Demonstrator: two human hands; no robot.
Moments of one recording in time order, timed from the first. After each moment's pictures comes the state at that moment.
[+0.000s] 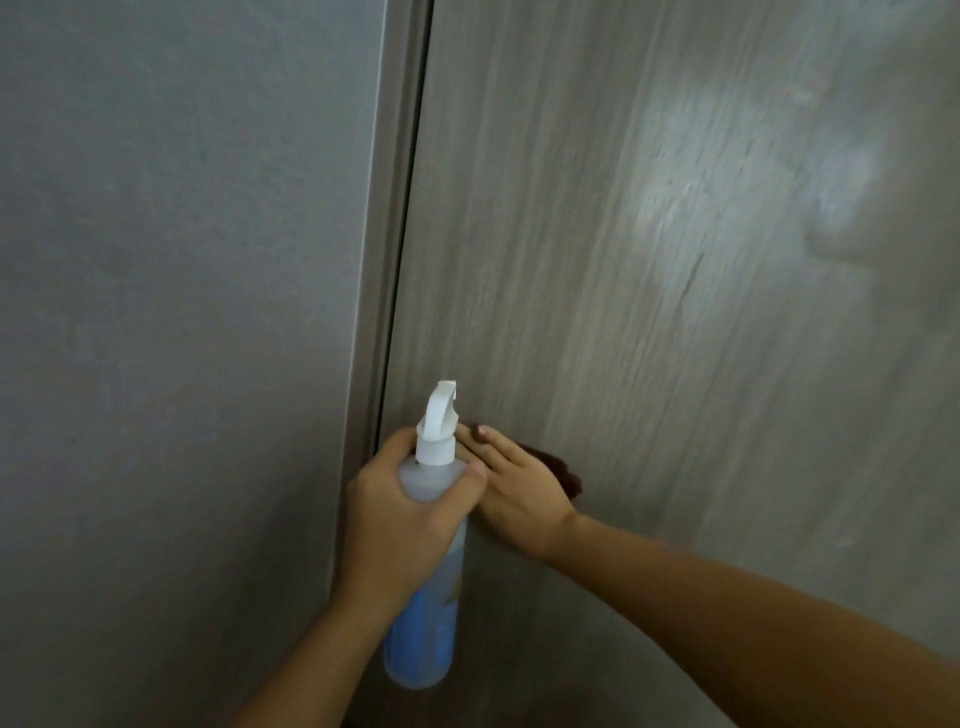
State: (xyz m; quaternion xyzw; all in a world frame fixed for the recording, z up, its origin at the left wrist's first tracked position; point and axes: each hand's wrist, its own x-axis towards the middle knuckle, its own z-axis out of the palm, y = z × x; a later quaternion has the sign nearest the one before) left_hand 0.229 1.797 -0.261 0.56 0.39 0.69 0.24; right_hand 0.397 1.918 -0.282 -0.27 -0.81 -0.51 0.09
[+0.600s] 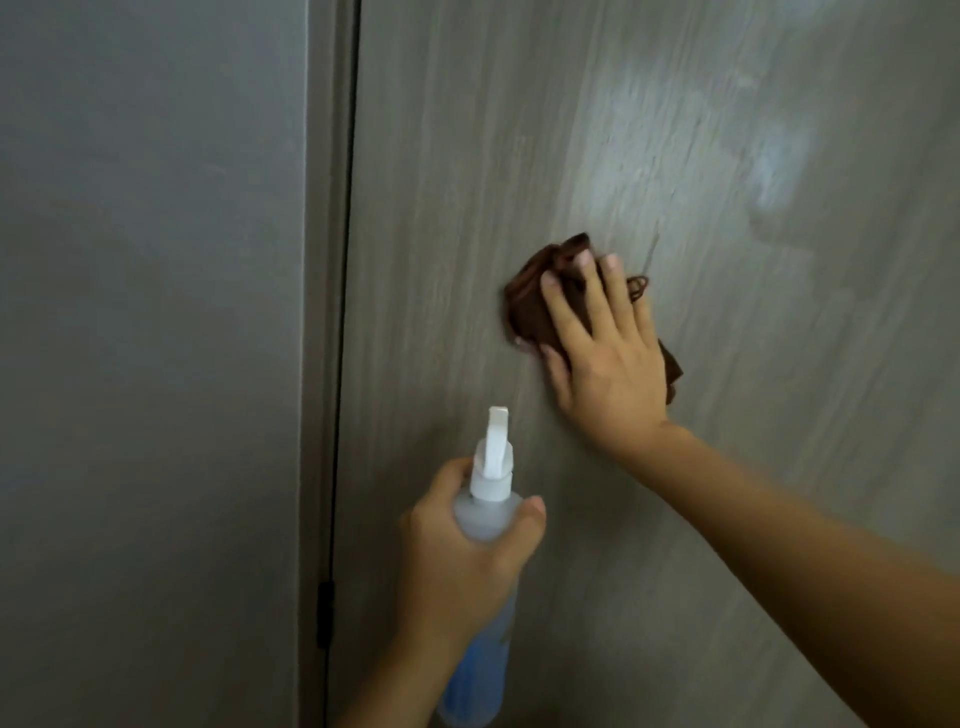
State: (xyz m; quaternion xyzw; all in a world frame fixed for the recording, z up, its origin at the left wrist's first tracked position) left_hand 0.288 1.782 -0.263 0.56 0.37 0.68 0.30; right_hand 0.464 1.884 -0.146 -0.46 -0.67 -0.49 0.32
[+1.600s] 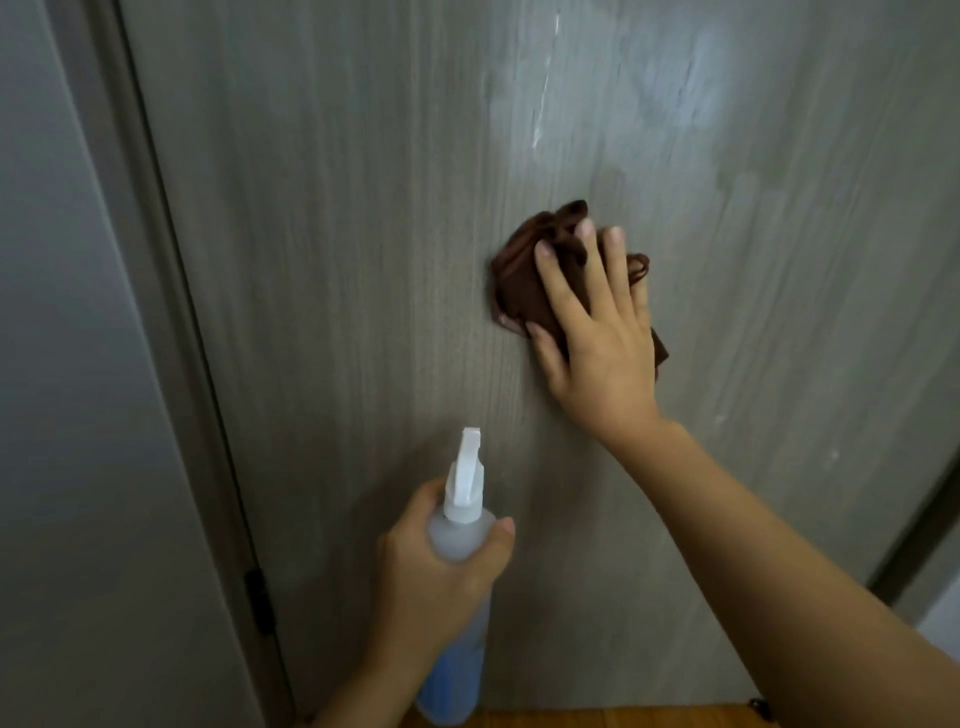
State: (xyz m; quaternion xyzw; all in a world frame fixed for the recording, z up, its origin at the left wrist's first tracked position) left_hand 0.343 1.793 -0.332 0.61 0.39 0.59 0.36; right_hand 0.547 1.859 -0.197 -0.51 -0.64 -0.42 0.39
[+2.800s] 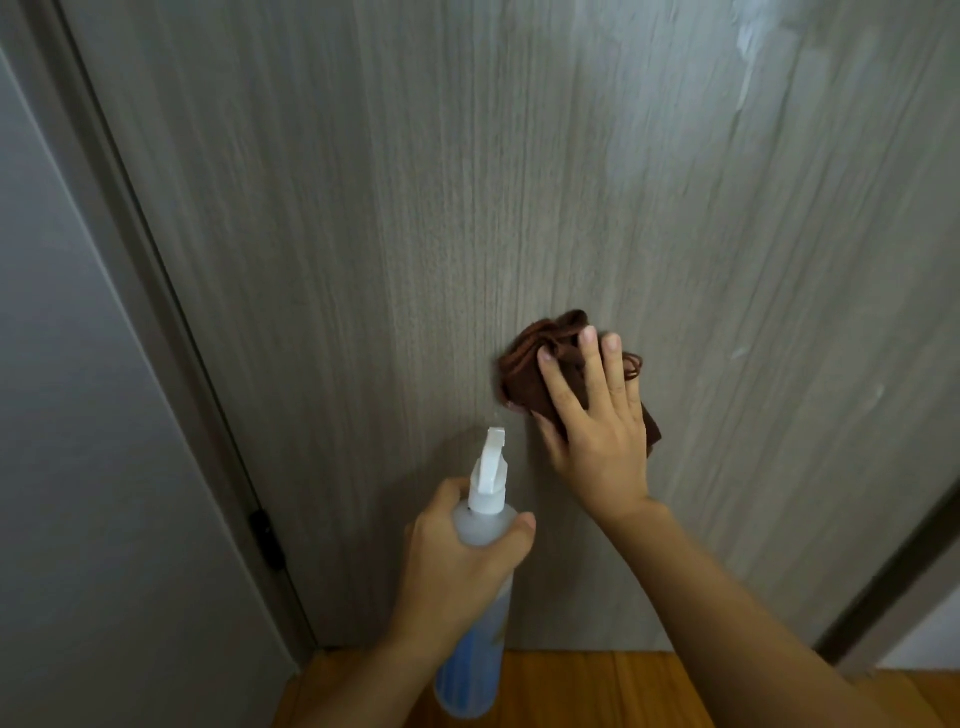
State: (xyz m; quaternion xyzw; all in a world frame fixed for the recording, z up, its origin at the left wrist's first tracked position) left_hand 0.372 1.780 -0.381 0.62 0.47 0.49 0.39; right_hand 0.572 1.856 -0.364 -0.52 -0.64 -0.39 0.42
